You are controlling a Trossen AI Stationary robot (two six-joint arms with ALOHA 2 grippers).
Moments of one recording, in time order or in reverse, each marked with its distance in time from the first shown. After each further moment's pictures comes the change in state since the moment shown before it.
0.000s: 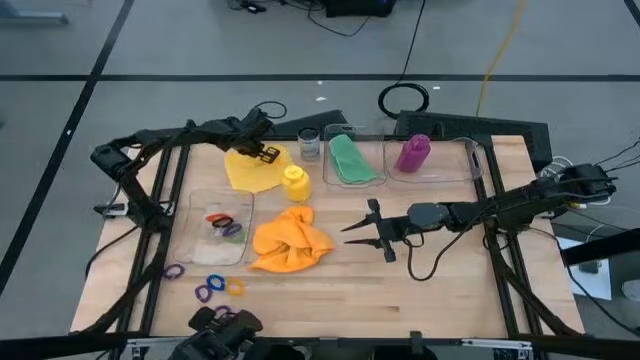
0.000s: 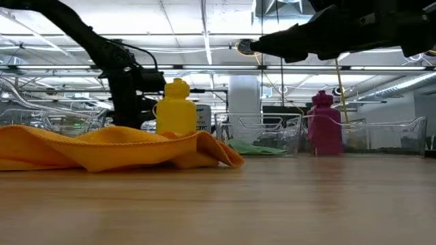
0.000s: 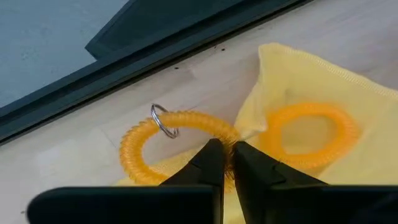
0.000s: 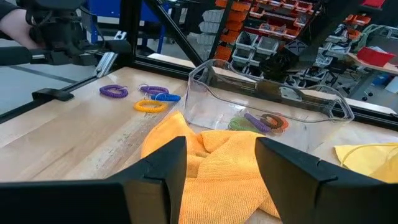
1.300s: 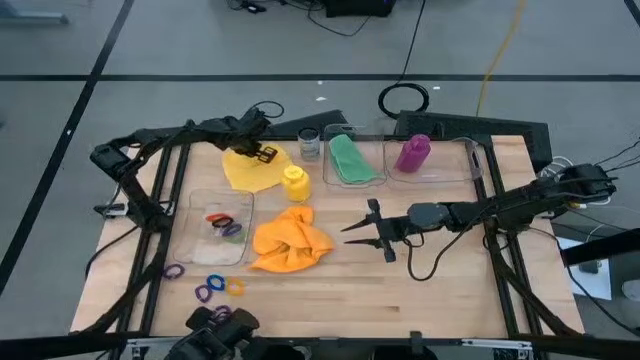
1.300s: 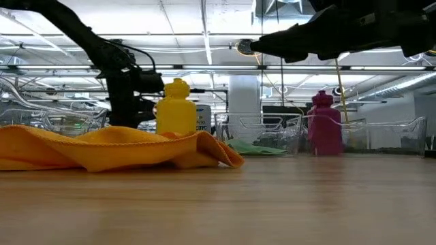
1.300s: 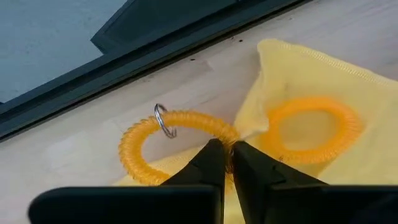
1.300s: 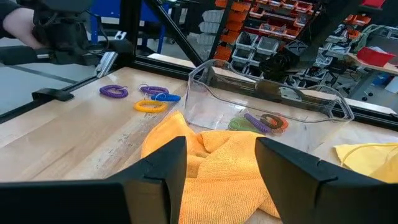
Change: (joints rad) left arm 0.019 0.000 0.000 -0.027 0.001 0.003; right arm 0.000 0.000 0.000 0.000 0.000 0.000
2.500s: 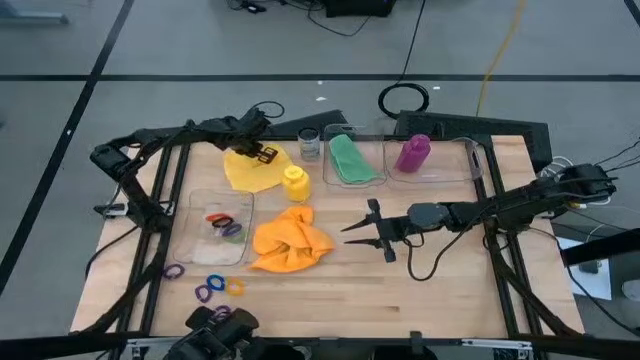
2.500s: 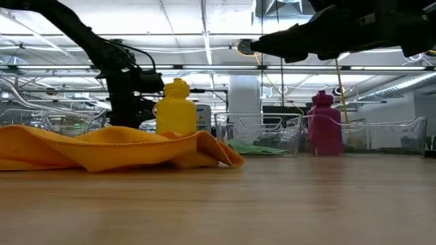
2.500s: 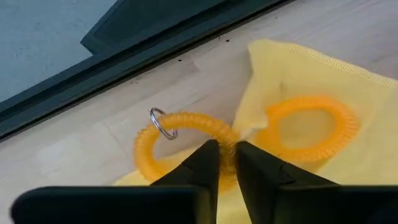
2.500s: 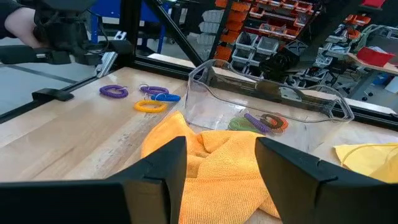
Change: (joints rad) left arm 0.001 0.000 0.000 0.005 0.026 0.023; right arm 0.000 0.000 0.000 0.000 0.000 0.000
